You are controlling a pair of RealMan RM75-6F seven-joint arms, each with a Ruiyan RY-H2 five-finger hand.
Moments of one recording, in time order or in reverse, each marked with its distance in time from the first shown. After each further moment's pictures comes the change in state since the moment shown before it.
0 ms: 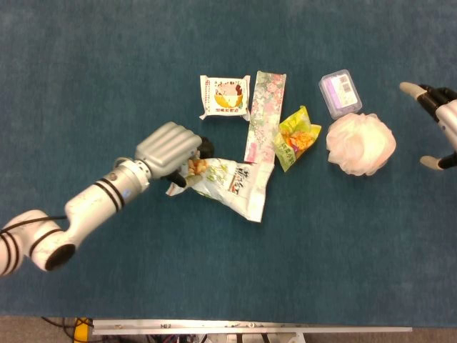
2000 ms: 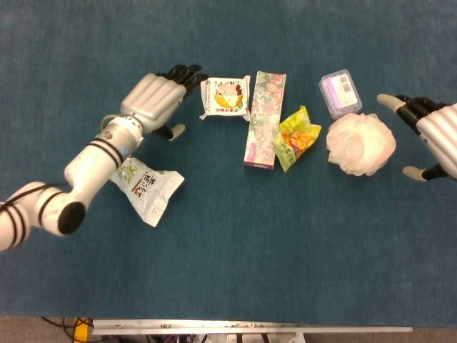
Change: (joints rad) left arm -0.114 0.012 -0.113 0.056 -0.394 -0.106 0.324; right arm -0.023 -0.003 0.013 -0.069 -0.084 0.013 -0.020
